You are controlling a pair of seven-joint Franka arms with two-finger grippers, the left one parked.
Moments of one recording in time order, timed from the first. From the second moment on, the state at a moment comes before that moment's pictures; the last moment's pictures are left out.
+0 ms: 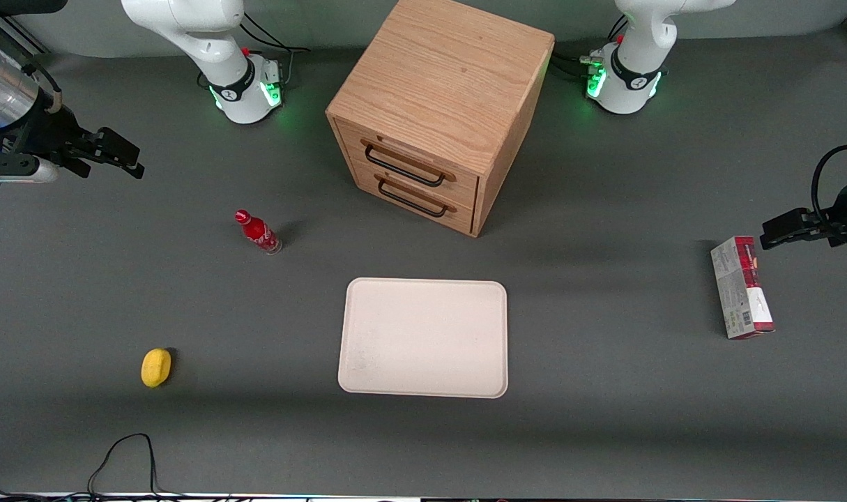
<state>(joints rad) -0.09 -0.22 0.13 -1.85 0.06 1.63 0.12</state>
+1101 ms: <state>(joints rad) -0.06 0.13 0.58 -1.48 0.06 1.55 0.10</state>
